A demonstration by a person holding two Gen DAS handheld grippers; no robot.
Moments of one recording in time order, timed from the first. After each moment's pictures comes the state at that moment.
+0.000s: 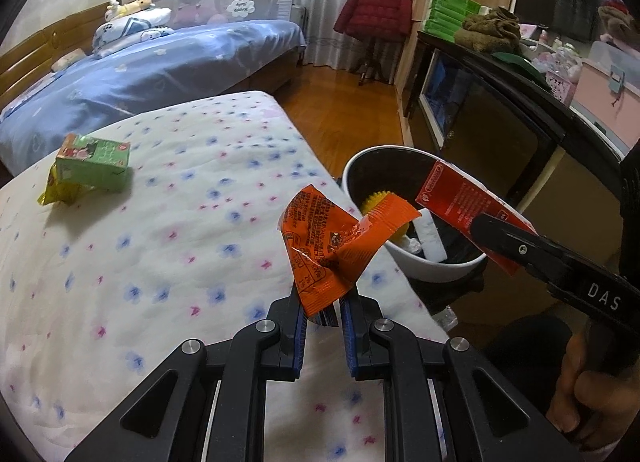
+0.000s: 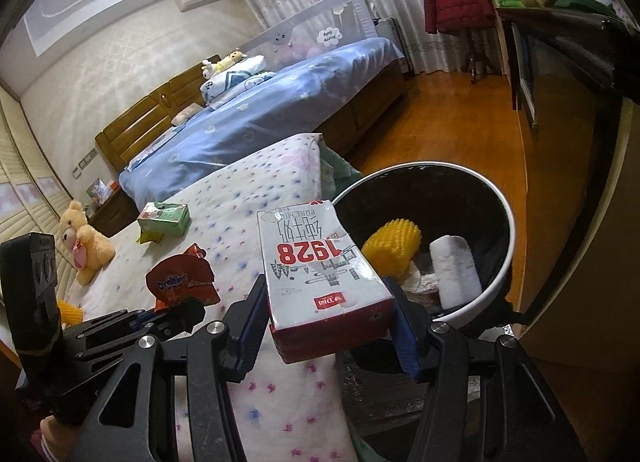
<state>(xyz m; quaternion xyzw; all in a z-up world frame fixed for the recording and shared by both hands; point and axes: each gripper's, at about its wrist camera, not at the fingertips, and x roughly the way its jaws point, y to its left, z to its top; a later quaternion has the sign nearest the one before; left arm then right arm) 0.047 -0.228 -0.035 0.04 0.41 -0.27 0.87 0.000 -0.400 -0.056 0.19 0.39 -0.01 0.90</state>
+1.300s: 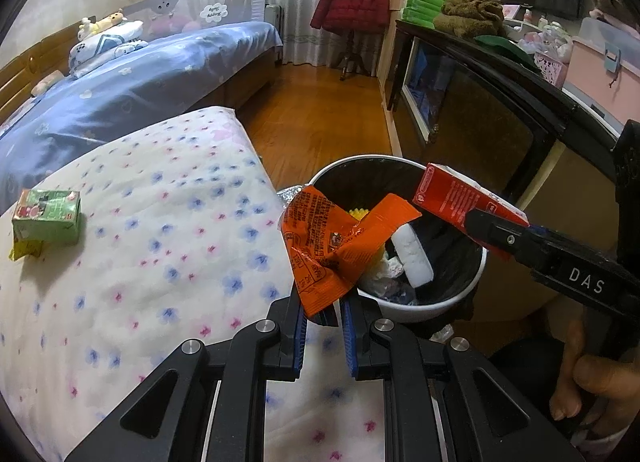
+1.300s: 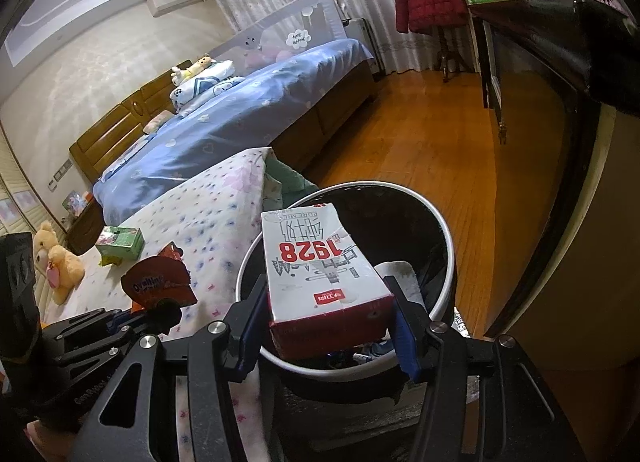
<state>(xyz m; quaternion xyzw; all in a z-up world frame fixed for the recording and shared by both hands) 0.074 -0.289 -0.036 0.08 0.41 -0.30 0.86 0.016 -0.452 -0.063 0.19 0.40 -0.06 0.89</state>
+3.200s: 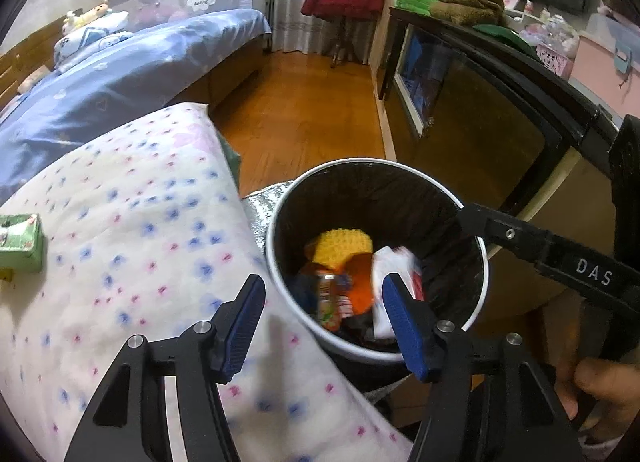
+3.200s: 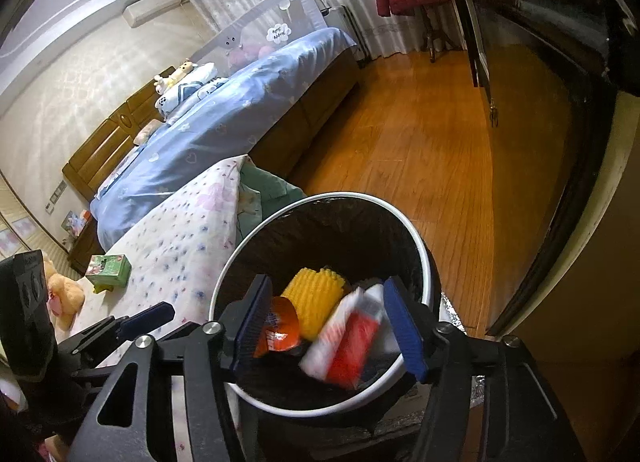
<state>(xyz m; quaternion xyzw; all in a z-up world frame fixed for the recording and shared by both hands) 0.100 -0.325 -0.048 0.08 0.43 -0.31 0.85 0.033 -0.490 -0.073 0.24 0.41 -0.07 0.88</state>
